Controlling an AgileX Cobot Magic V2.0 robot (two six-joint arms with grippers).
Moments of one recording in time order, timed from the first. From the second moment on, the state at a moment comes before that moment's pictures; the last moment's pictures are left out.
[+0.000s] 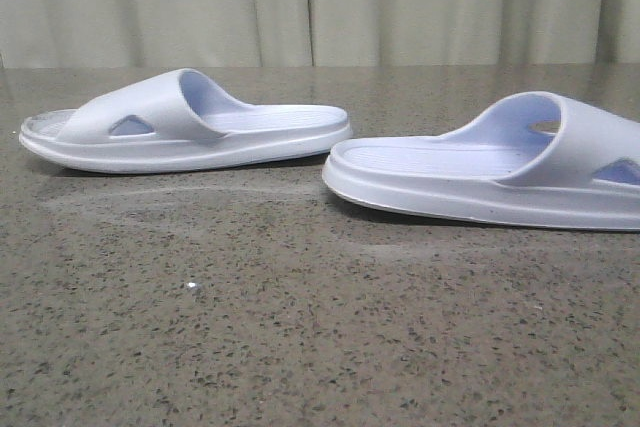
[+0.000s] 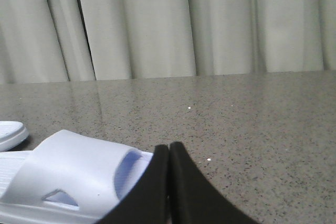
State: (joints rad) left arm -0.16 0.00 0.00 -0.06 0.04 0.11; right arm 0.10 -0.01 0.01 -0.04 0.00 0.08
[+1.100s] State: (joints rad) left arm -0.16 0.00 0.00 -0.06 0.03 0.11; right arm 0.10 -0.01 0.01 -0.16 -0.01 0.07
